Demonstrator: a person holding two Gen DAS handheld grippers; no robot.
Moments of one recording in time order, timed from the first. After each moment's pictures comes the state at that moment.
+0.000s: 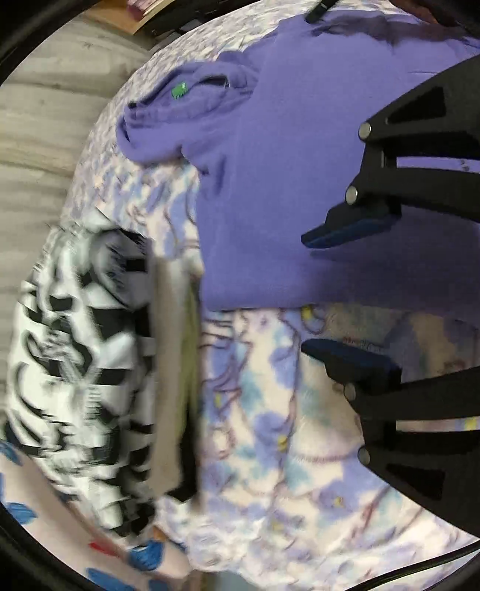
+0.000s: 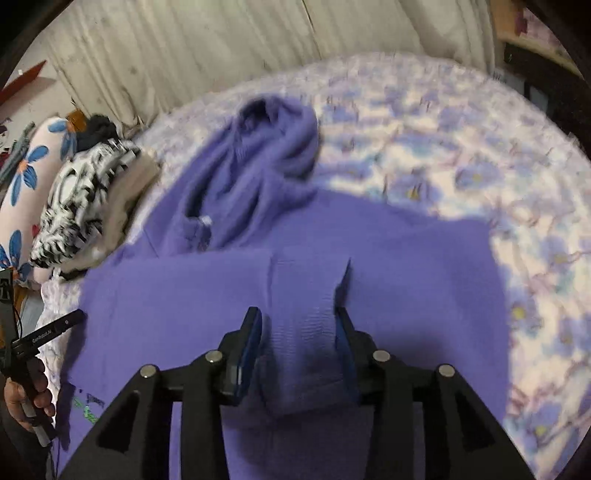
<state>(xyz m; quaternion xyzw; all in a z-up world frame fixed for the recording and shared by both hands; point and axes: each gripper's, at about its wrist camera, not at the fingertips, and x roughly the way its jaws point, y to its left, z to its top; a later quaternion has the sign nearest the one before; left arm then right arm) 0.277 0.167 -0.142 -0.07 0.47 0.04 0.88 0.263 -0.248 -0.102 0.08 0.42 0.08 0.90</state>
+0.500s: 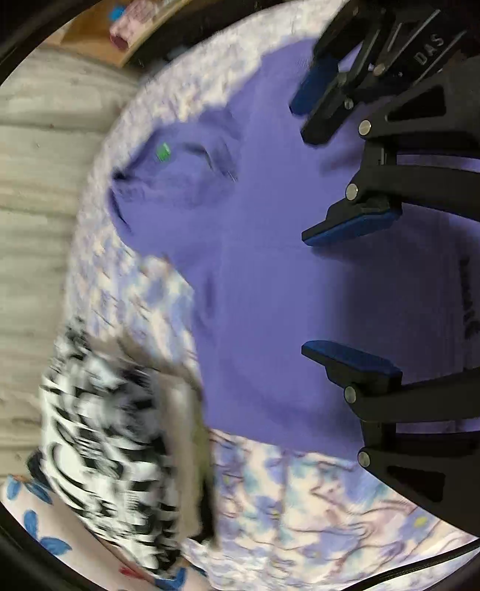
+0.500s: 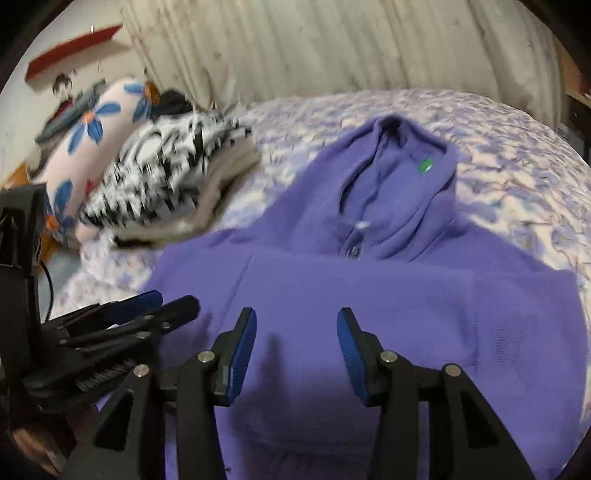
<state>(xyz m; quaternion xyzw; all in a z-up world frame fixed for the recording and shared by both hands) 0.280 0.067 -0.155 -0.07 0.46 0.01 0.88 0.268 -0.123 -0.123 0.00 0.42 0.17 0.89</state>
